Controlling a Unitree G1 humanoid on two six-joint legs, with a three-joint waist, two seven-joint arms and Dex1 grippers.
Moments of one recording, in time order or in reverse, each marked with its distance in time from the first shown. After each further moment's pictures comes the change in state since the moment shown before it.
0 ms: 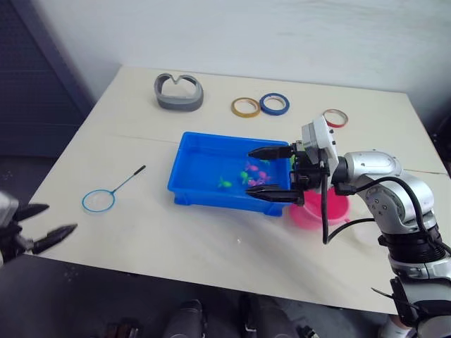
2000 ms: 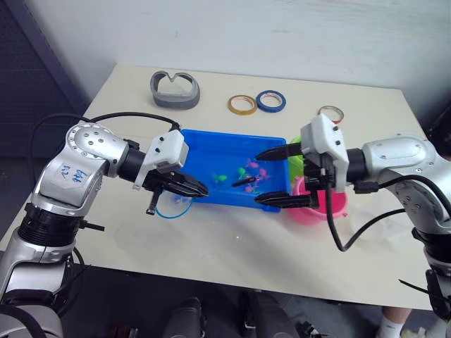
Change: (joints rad) left arm -0.933 -0.245 -0.809 -0.187 0.096 0.076 -0.482; right arm -0.152 -0.190 0.117 -0.120 -0.006 0.153 -0.002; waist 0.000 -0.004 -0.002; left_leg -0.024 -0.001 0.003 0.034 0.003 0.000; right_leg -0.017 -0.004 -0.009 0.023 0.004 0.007
